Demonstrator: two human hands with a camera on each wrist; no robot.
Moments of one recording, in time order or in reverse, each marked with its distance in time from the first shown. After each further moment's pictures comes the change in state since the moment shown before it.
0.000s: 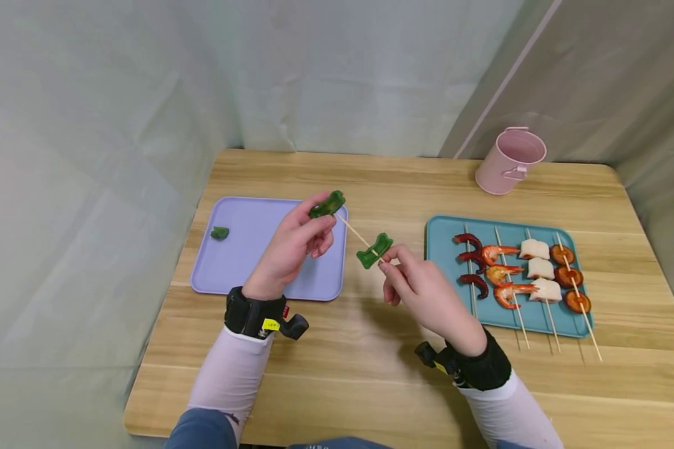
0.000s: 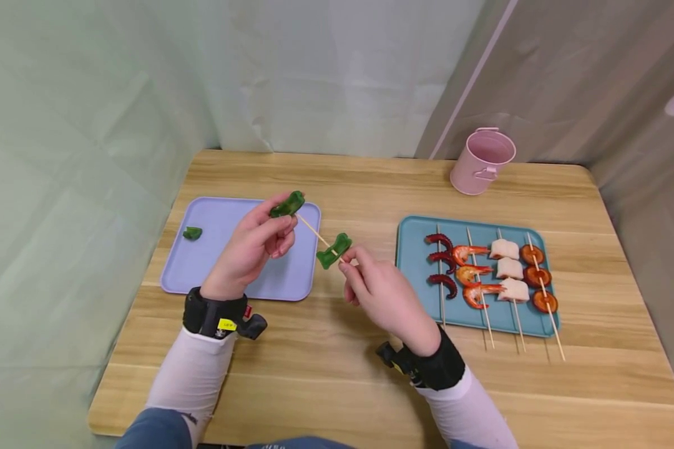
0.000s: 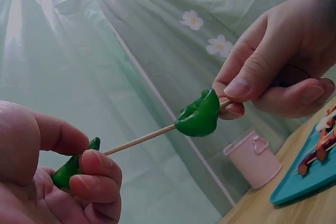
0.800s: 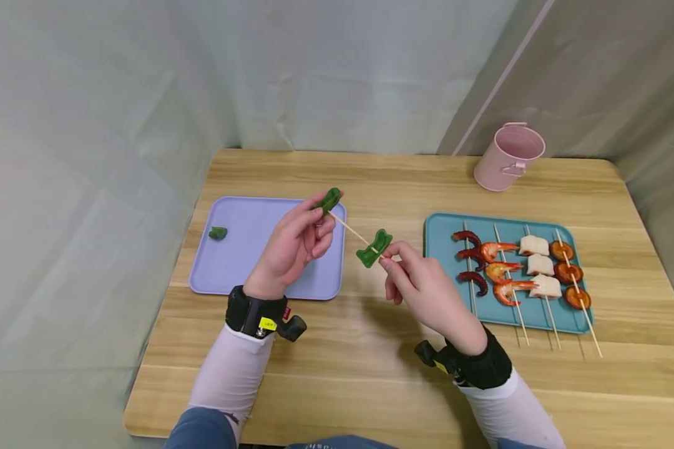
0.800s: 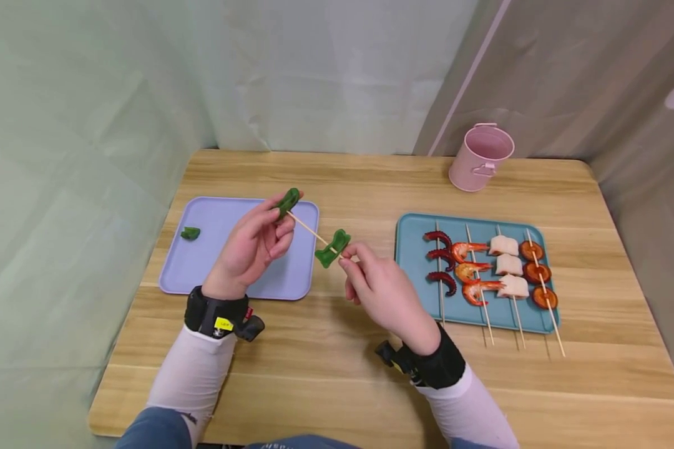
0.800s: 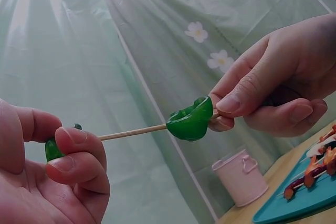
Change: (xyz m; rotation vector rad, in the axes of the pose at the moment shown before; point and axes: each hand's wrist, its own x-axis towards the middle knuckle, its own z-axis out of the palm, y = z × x) left_hand 0.000 0.000 0.003 -0.288 -0.110 0.004; right_hand -0.001 -0.001 -0.002 0.019 0.040 0.001
